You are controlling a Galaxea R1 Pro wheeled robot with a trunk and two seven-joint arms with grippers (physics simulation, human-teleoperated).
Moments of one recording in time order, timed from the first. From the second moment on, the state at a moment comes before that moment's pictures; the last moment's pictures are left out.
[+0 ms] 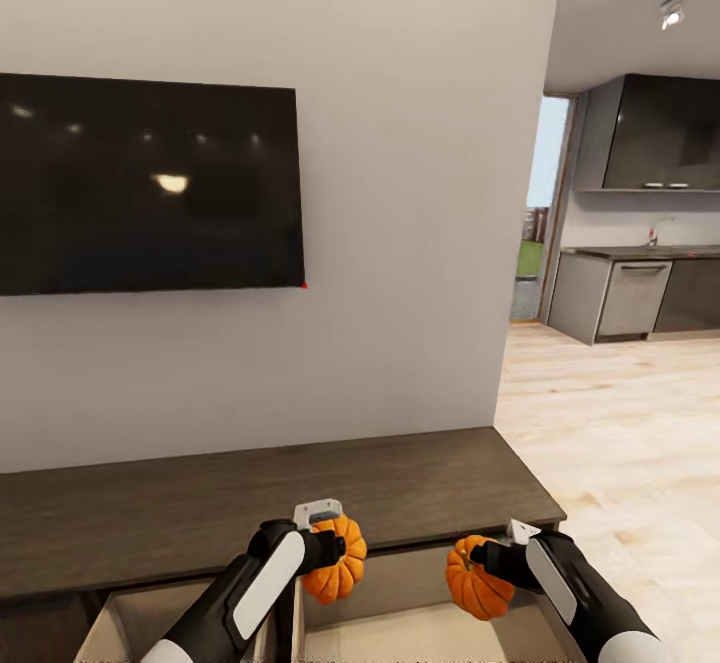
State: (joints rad) left arm -0.46 -0.07 -0.48 -0.95 0.82 0.66 0.53; right arm -0.49 -0.13 0.06 -0.67 -0.48 0.68 -0.09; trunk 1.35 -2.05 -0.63
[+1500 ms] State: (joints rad) left arm -0.50 -0.13 -0.53 -0.78 0.82 0.53 0.52; right arm -0.49 -0.13 0.06 -0.67 -0.48 0.62 -0.09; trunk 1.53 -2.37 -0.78
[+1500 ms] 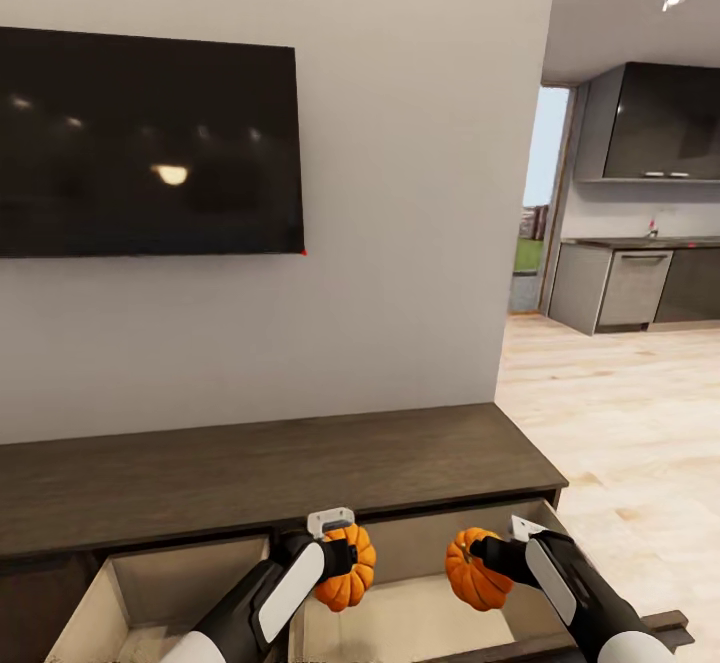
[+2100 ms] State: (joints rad) left arm -0.50 -0.13 -0.53 -0.79 0.82 0.53 0.52; right arm -0.56 0.05 0.08 -0.66 -0.35 0.55 -0.24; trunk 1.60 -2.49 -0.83
